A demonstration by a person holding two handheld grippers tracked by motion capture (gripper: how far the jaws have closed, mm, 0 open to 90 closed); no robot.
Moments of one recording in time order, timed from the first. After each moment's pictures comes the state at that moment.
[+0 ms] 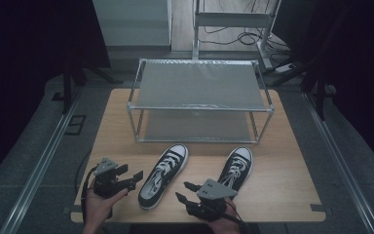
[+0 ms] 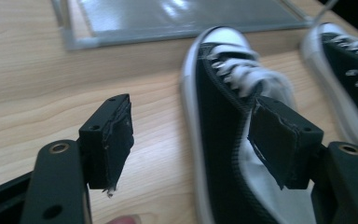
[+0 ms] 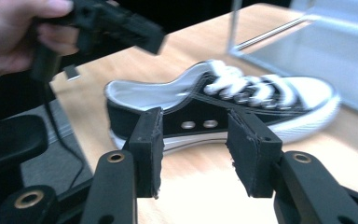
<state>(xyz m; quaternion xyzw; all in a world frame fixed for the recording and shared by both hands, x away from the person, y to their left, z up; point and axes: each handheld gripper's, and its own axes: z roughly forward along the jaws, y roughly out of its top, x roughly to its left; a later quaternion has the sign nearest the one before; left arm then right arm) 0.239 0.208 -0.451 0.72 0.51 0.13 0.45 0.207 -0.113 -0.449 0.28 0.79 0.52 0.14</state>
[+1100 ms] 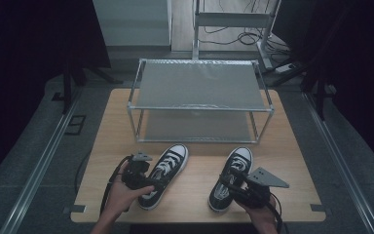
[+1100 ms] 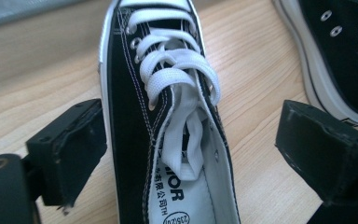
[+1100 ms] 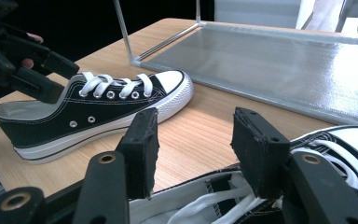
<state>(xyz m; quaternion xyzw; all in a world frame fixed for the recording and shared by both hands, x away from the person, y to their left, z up) 0.274 0.136 -0.445 0.82 0.47 0.05 0.34 0.231 -0.215 -0.444 0.39 0.73 0.52 0.19</state>
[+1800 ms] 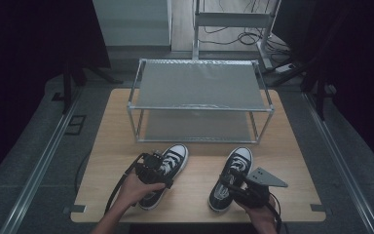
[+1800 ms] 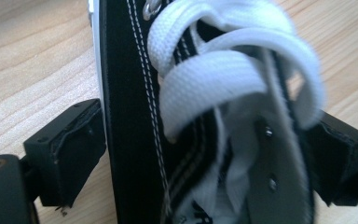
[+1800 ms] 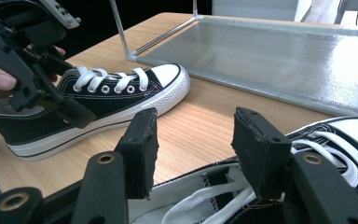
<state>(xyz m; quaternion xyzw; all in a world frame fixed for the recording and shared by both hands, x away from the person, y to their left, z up) 0.307 0.107 -0.475 0.85 0.50 0.03 0.19 0.233 -0.215 -0.450 0.40 0.73 0.52 0.19</state>
